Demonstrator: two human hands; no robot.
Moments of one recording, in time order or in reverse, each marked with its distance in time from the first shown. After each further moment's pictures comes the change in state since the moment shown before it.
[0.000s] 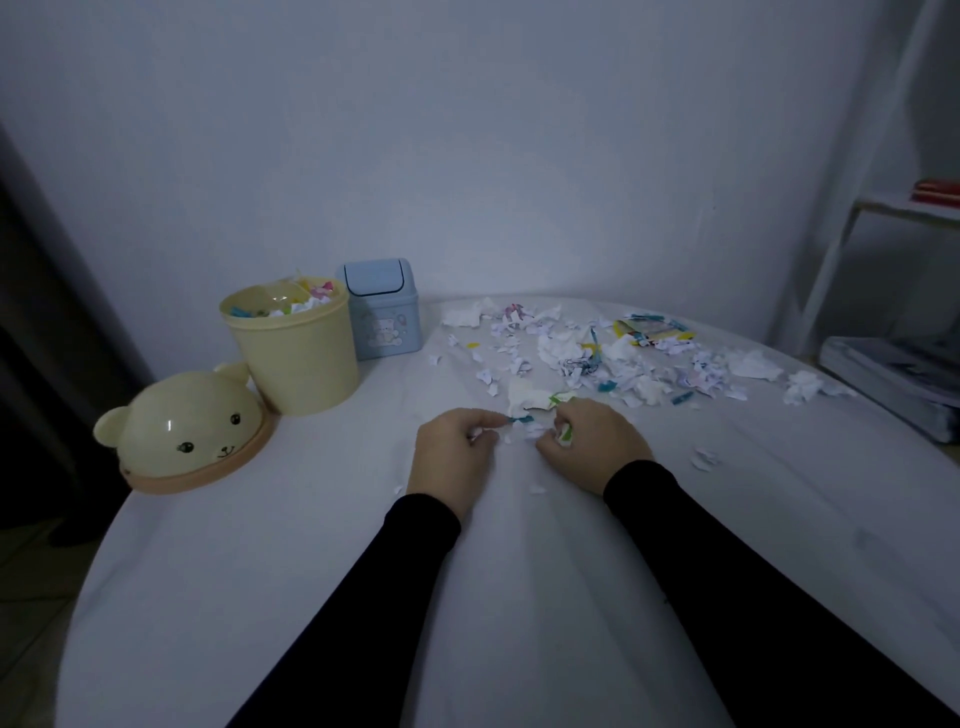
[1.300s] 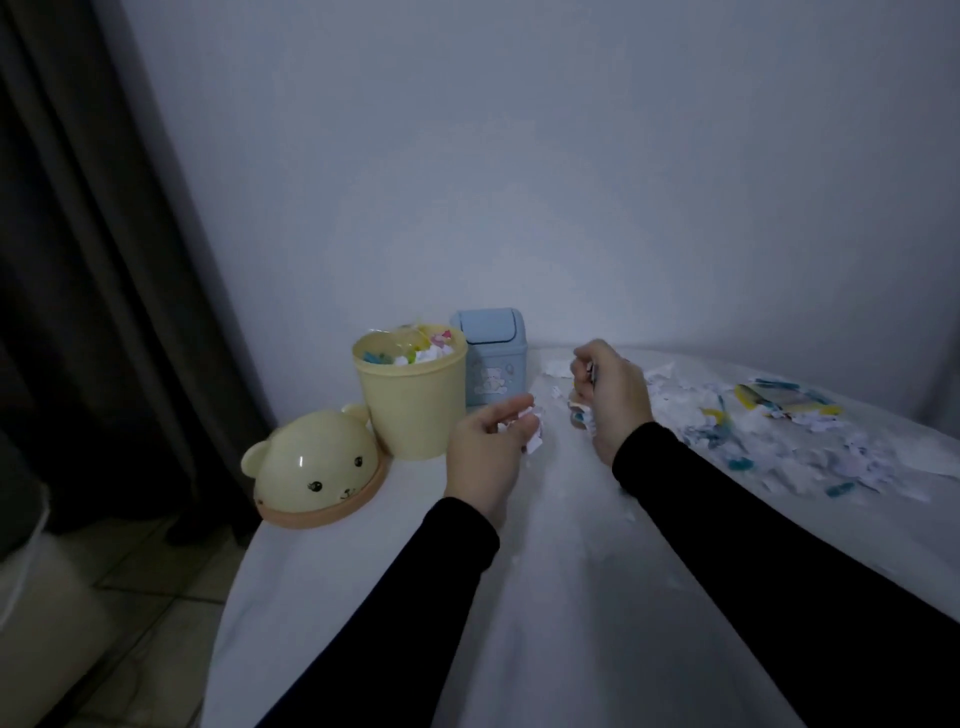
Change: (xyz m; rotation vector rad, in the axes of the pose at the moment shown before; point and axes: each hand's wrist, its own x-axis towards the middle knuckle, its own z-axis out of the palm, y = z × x) left_hand 0.042 -0.005 -0.069 -0.740 0.163 -0.293; right_hand 0.075 -0.138 -0.019 1.428 0.076 0.224
